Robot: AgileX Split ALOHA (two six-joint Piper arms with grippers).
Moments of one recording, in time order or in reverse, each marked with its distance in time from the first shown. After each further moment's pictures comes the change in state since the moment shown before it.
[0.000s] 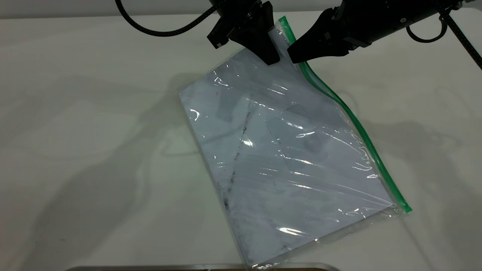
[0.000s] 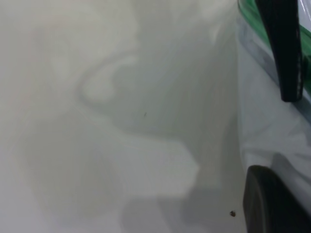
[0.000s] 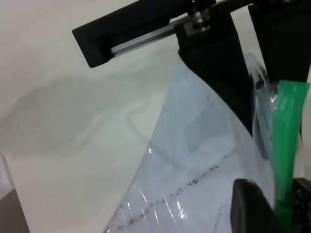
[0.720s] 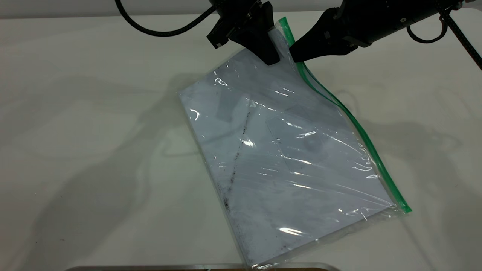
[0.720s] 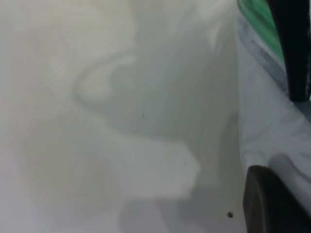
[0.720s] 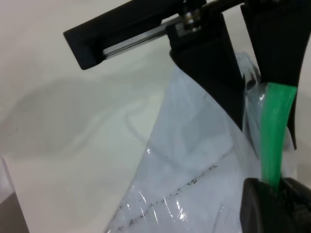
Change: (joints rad) left arm 0.001 0.000 0.000 -0.004 0.006 -0.007; right arm 0.000 0.000 0.000 0.000 -0.008 0.023
